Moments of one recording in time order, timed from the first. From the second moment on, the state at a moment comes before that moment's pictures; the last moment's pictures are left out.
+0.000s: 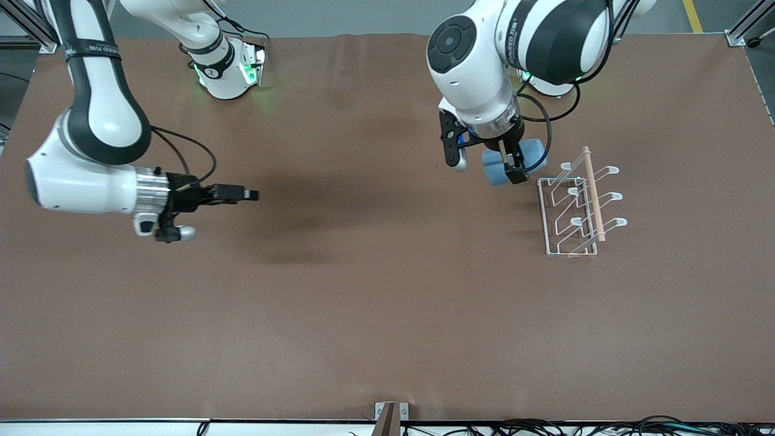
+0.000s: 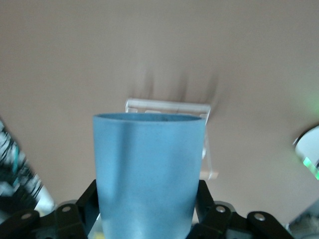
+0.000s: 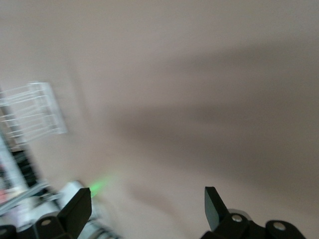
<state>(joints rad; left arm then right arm) -0.46 0.27 -0.30 -1.51 0.53 1.37 0.75 0.15 0.19 -0.11 -1.90 0.62 1.81 -0.13</state>
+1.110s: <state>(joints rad) -0.41 0.58 -0.29 -1.71 1.19 1.27 0.76 0.02 -0.01 -0.13 -1.71 0.07 1.67 -0.04</state>
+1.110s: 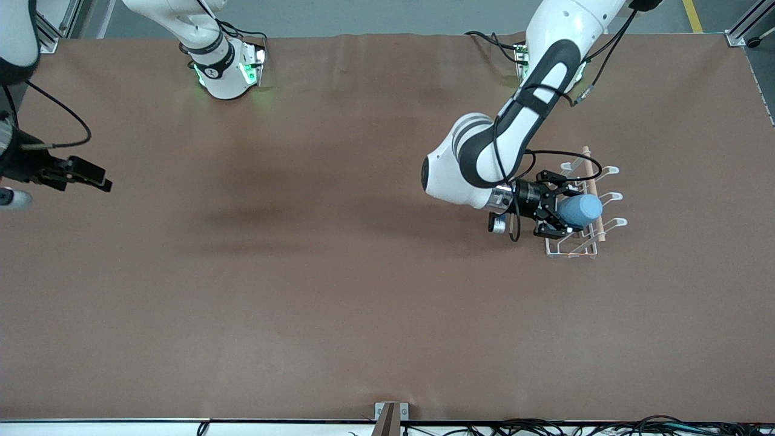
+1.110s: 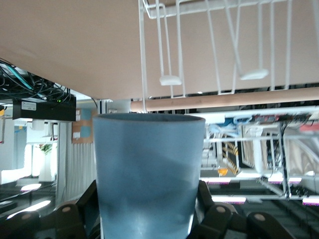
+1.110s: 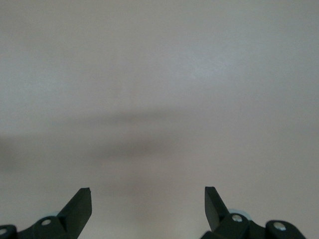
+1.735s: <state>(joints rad) -0.39 0.62 -0.29 -1.77 1.25 1.27 0.77 -0.09 -0.04 -0.06 -1.56 0.05 1.52 0.08</state>
